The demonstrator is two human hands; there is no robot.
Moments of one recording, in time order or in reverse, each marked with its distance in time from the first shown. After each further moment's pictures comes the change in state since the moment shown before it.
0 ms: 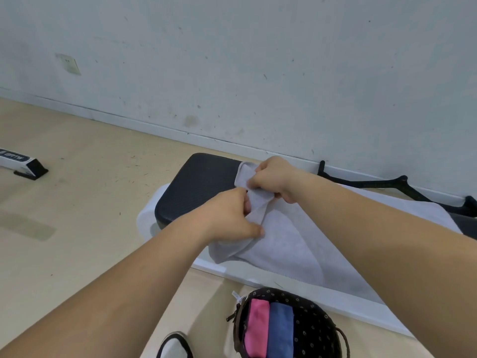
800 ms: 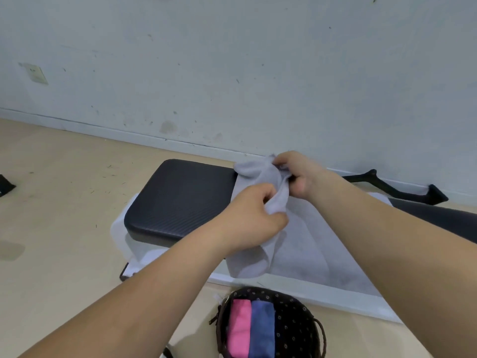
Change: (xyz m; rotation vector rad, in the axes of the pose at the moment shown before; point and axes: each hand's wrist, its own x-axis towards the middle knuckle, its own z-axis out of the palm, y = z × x) left_hand -0.007 0.084 0.038 -0.416 0.048 0.237; right_hand 0.001 0.055 -0.083 0.876 0.075 0.173
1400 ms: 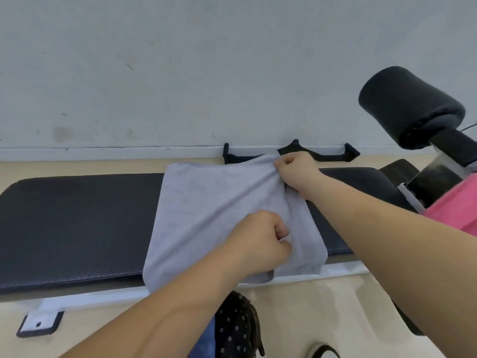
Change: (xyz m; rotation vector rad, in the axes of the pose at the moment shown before) left_hand 0.064 0.052 0.203 0.260 -0.307 0.079; right_hand 0.014 0.017 -0.255 -0.597 0.466 -0.313
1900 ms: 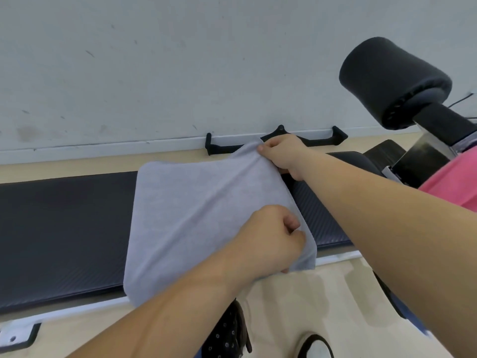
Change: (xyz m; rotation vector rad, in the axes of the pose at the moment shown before) left_hand 0.027 0.033 0.046 -0.277 -0.087 -0.004; right_hand 0.036 0.016 -0.027 0.090 -0.102 0.056
